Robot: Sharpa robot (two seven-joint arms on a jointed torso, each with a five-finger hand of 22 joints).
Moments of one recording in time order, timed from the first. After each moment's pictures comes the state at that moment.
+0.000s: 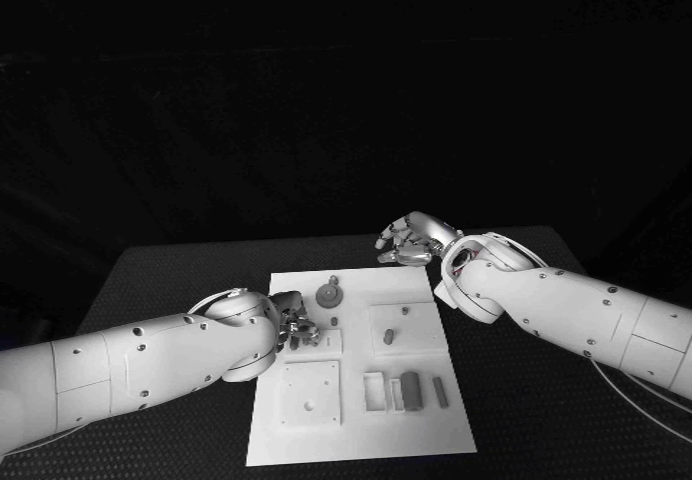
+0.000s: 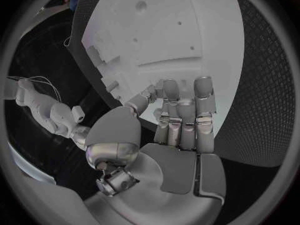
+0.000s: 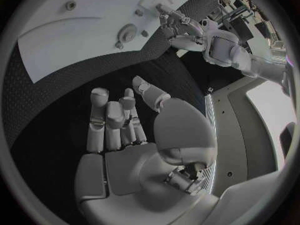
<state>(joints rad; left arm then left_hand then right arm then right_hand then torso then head) 1.26 -0.62 -0.24 1.41 -1.15 -0.17 -0.56 0.92 0.04 0.62 -0.28 0.11 1.10 0.05 0.35 0.70 1.29 -0.03 0.67 0.74 1.20 -0.07 1.34 0.70 0.01 1.32 -0.18 0.50 1.31 1.16 -0.65 0.10 1.30 -1.24 -0.36 -0.10 1.12 -0.08 0.59 -0.29 0.07 0.94 0.12 0.28 0.53 0.99 0.02 1.15 0.96 1.18 -0.09 1.42 0.92 0.23 1.14 -0.02 0.90 1.31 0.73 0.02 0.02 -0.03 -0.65</state>
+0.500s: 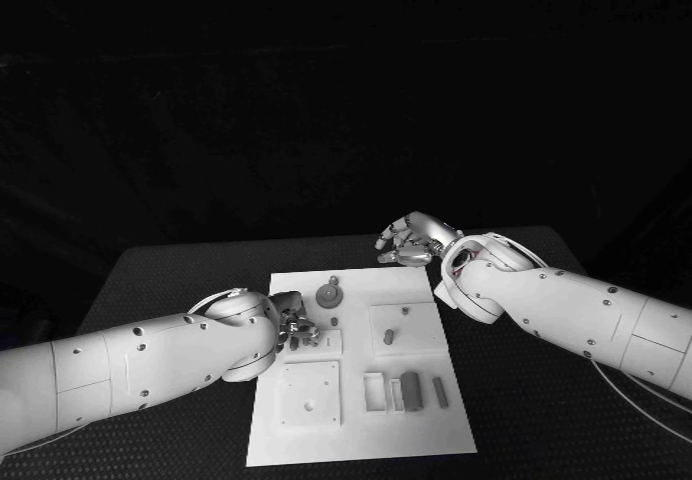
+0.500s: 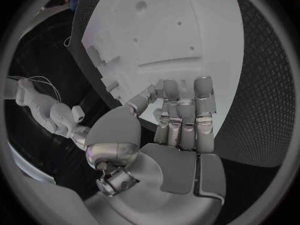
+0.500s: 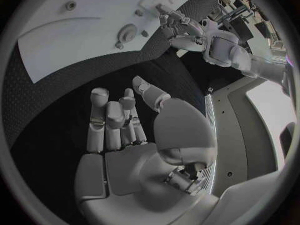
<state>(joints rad) 1.26 -0.62 -0.23 1.41 -1.15 -0.17 -0.56 0.92 0.04 0.62 -0.28 0.12 1.10 0.05 0.34 0.70 1.29 -0.03 0.67 0.74 1.20 -0.07 1.34 0.69 0.01 1.31 -0.18 0.50 1.31 1.16 -0.65 0.10 1.30 -1.24 -0.36 -0.10 1.12 -0.08 0.59 -0.29 0.07 0.94 0.12 0.28 0.53 0.99 0.02 1.15 0.96 1.18 -0.09 1.42 0.92 0.23 1.14 -0.02 0.90 1.31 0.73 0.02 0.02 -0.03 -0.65</state>
